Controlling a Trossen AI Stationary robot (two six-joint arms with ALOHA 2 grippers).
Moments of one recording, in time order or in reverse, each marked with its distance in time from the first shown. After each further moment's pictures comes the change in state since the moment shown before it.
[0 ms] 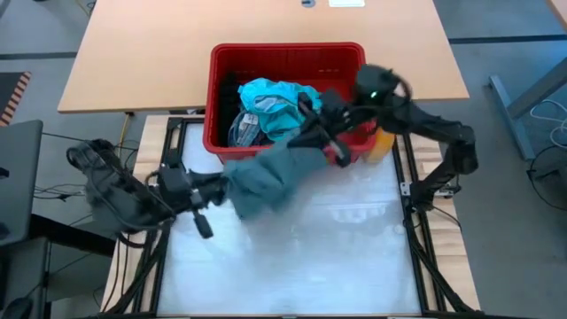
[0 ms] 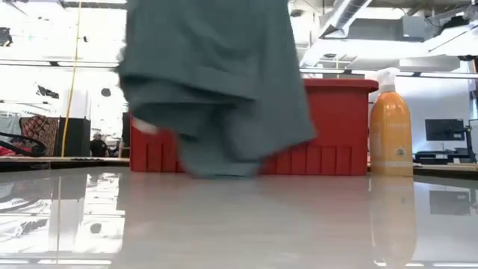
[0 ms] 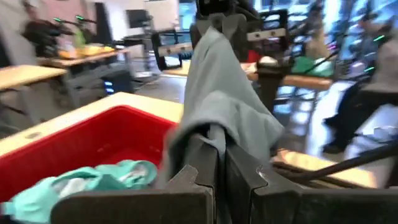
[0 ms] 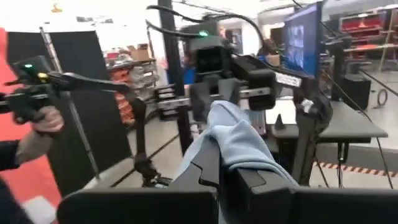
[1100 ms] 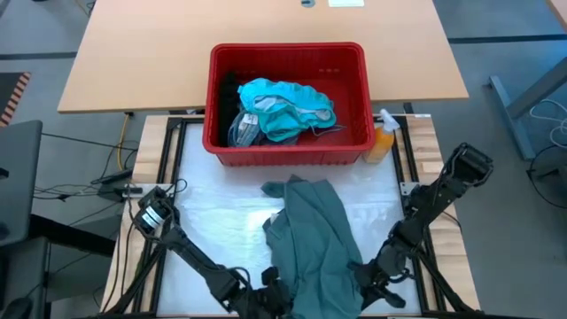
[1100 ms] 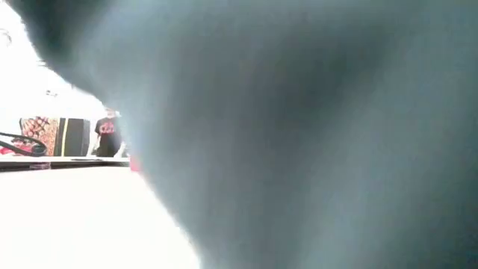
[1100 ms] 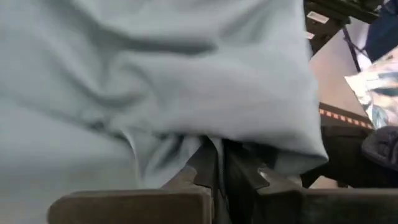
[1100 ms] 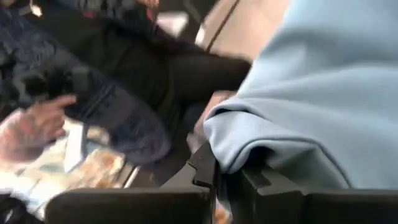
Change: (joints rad) left arm -0.007 0.789 -0.207 0.469 0.705 -0.635; right arm 0.965 -0.075 -1.346 0.777 0.429 0.527
